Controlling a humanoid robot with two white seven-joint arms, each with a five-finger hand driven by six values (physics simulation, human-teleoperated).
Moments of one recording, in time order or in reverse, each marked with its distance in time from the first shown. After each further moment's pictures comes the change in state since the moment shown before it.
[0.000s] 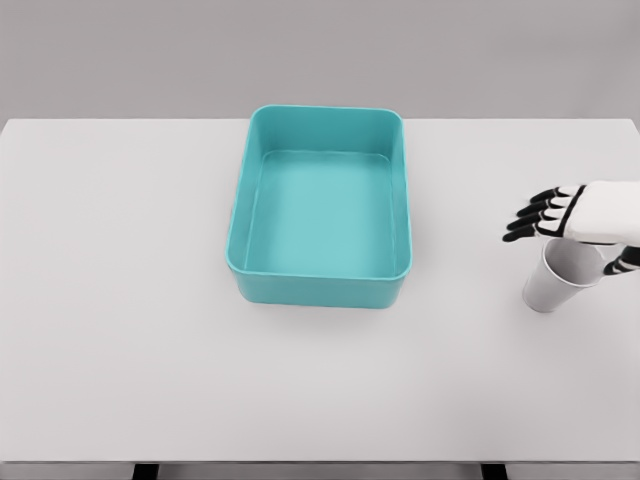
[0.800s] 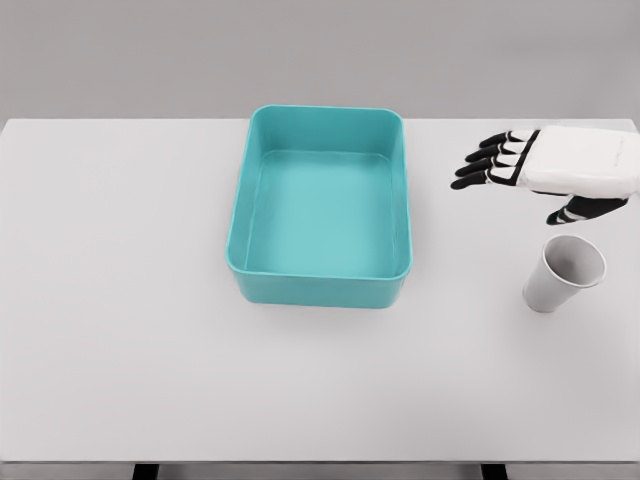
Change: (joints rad) left arm 0.000 0.000 0.000 0.000 0.000 0.000 0.000; right arm -0.120 0.138 0.009 0.001 -0.001 0.036 -0.067
